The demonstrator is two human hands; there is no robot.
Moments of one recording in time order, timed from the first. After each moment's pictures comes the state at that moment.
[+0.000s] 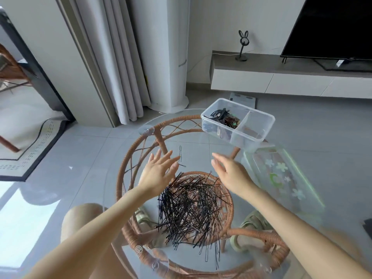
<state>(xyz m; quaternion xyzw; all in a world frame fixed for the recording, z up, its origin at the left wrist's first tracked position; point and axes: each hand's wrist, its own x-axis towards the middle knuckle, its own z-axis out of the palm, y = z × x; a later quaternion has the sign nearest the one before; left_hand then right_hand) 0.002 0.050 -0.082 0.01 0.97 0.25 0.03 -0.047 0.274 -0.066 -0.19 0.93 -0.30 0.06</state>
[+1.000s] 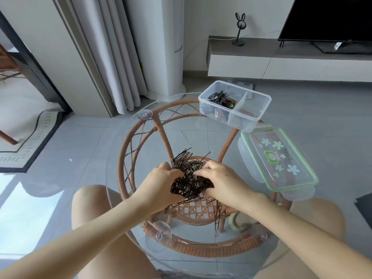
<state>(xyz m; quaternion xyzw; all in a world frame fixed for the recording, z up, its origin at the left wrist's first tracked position) 0.085 0.085 -0.033 0.05 0.98 0.16 0.12 0.037 0.266 -0.045 -0.30 0.93 -0.18 0.13</state>
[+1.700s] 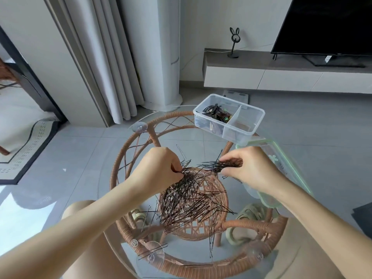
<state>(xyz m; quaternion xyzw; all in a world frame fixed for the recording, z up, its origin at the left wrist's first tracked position) 0.045 0.097 0.034 0.00 0.97 0.23 0.05 0.000 0.306 0.026 -0.17 0.93 -0.31 0.08</state>
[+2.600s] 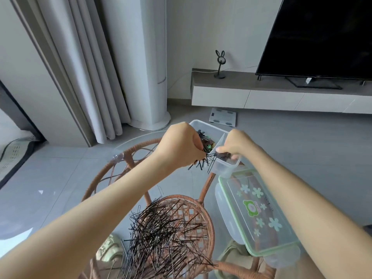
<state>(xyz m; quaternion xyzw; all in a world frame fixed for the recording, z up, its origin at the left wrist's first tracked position) -0.077 0.161 0.082 0.04 0.94 0.33 -0.01 -0.180 0.321 0.028 -0.03 0.98 -0.15 0.12</state>
